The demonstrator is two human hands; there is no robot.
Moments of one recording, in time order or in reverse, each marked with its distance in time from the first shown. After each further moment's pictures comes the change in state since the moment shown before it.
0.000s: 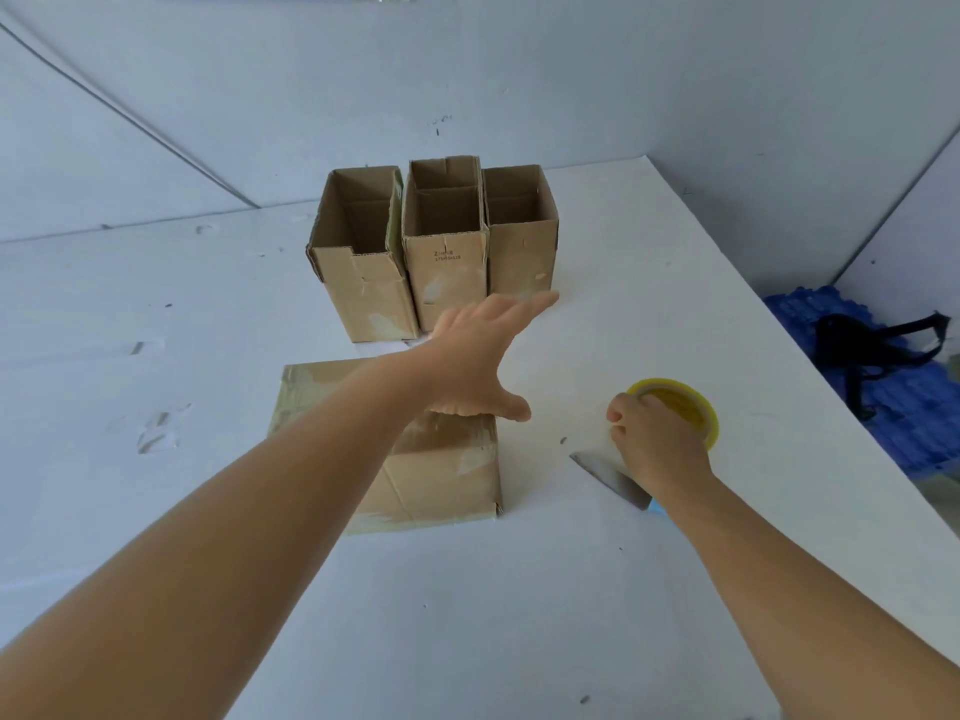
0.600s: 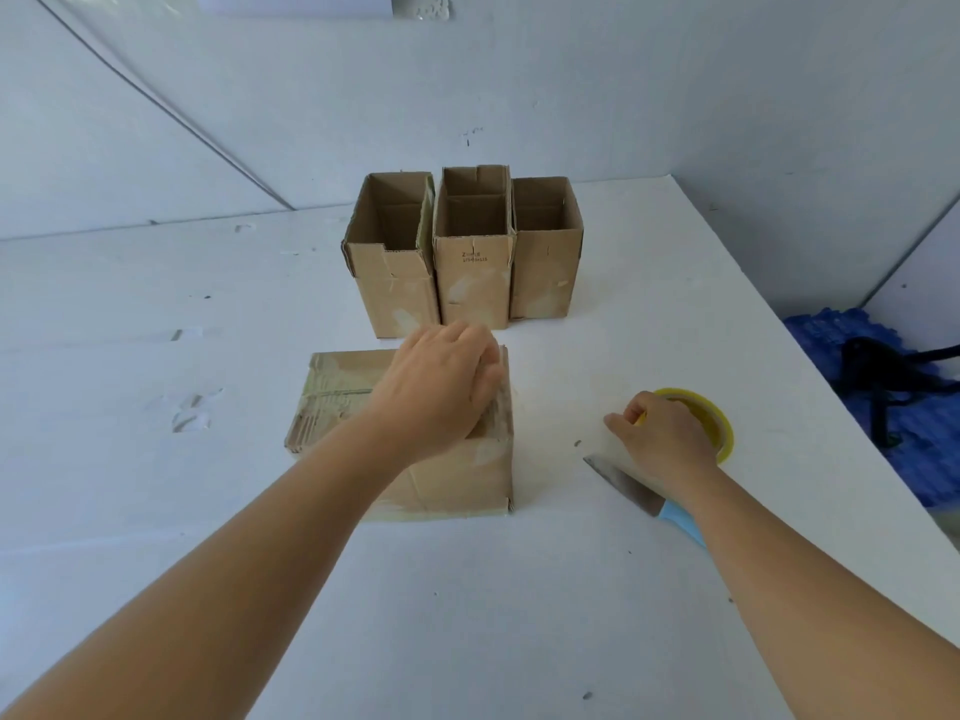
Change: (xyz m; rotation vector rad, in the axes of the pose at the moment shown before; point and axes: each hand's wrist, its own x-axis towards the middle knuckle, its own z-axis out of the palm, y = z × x) left_hand -0.070 0.013 -0.002 0.052 0.377 -0.133; right_hand 0.011 -0.004 0.002 0.281 -0.004 0.207
